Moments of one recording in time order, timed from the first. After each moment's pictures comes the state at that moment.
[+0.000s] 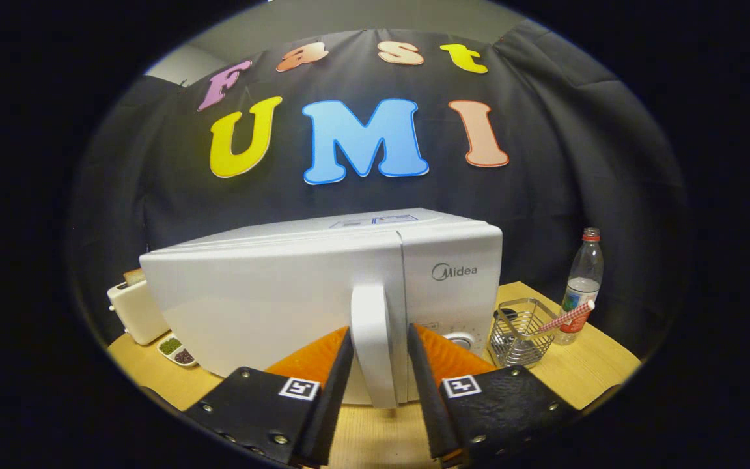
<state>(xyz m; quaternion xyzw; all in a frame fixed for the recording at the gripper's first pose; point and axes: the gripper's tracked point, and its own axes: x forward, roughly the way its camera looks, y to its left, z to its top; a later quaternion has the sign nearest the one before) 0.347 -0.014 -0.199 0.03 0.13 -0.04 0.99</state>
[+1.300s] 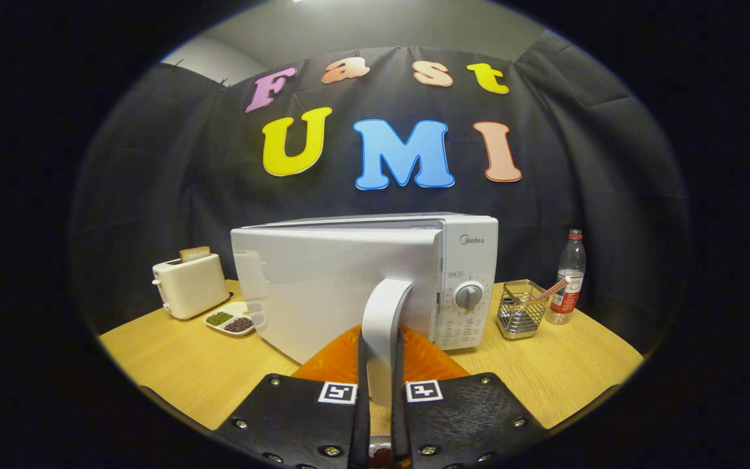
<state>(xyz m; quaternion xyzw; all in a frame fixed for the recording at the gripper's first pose) 0.209 0.065 -0.189 0.01 0.11 0.02 0.99</state>
